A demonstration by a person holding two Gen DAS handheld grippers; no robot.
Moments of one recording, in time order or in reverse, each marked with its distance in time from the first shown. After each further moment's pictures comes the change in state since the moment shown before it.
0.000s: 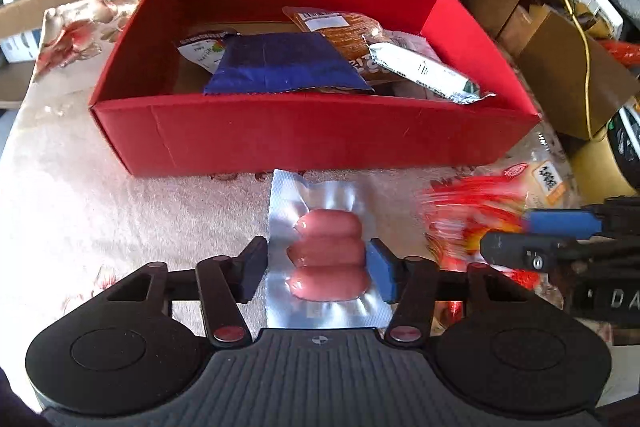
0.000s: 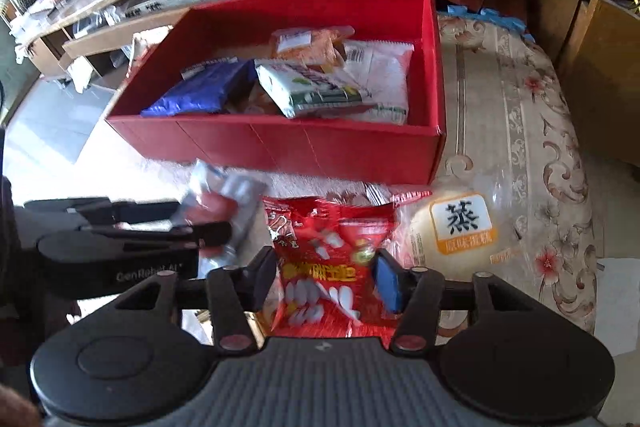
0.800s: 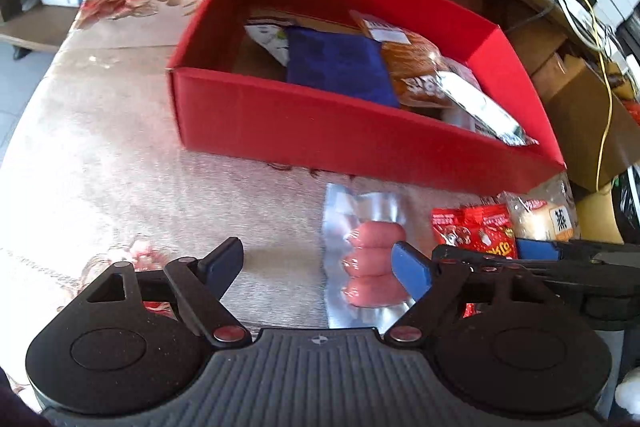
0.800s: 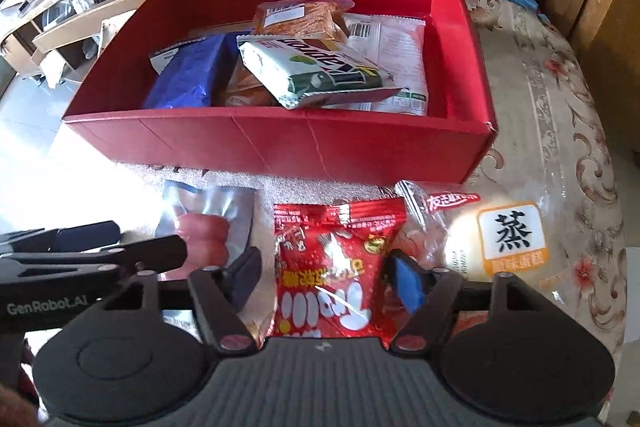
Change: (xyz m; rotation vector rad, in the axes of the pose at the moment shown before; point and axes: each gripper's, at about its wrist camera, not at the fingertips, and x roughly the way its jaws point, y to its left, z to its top) left arm -0.008 0.039 -0.001 -0.198 0.010 -0.011; right arm 0.052 0.014 0.014 0.044 0.066 -0.061
